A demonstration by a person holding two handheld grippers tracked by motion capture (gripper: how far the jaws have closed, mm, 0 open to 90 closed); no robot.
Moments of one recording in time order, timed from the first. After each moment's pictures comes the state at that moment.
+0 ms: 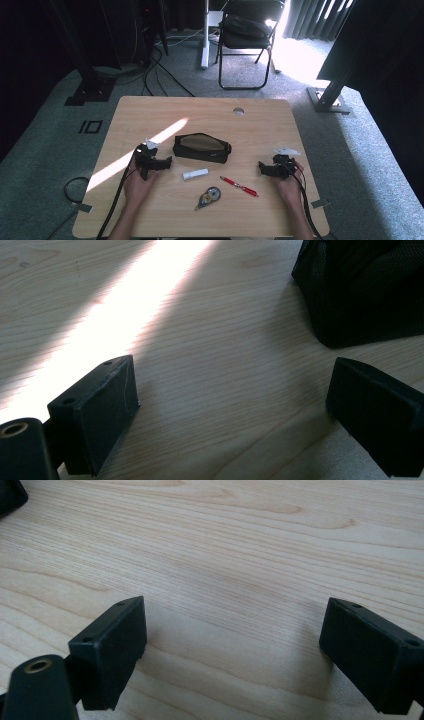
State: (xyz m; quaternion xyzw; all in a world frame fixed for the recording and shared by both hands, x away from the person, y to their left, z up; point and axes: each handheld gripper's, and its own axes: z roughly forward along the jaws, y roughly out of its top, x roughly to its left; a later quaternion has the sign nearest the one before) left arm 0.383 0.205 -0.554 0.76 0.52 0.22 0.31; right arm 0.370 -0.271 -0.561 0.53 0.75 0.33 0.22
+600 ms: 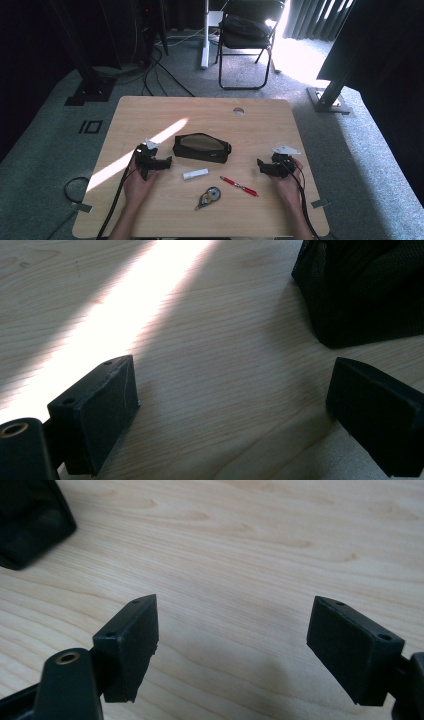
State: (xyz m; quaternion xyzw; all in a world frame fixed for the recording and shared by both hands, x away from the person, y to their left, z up) left arm 0.383 0.205 -0.554 0.76 0.52 0.22 0.31; right arm 0.360 -0.259 -0.537 0.51 0.75 0.35 0.24
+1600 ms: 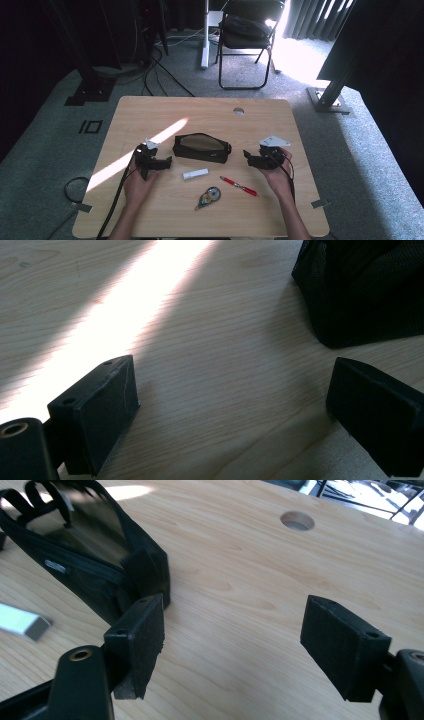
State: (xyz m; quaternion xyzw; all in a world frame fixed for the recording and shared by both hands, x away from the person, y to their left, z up) left arm 0.383 0.205 -0.554 0.76 0.52 0.22 0.31; right arm 0.360 -0.212 -0.487 0.43 0.77 0.40 0.25
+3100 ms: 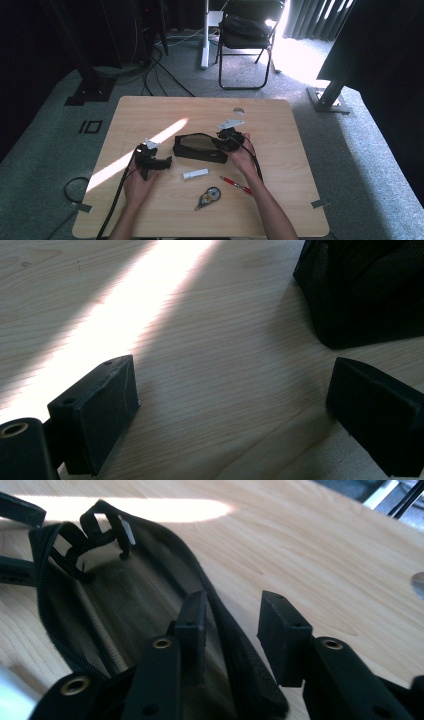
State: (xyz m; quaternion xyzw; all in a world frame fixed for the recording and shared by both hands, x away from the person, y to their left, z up) left arm 0.383 0.205 -0.554 0.76 0.52 0.23 0.30; right arm 0.431 -0.101 -0.491 0.35 0.83 0.39 0.18
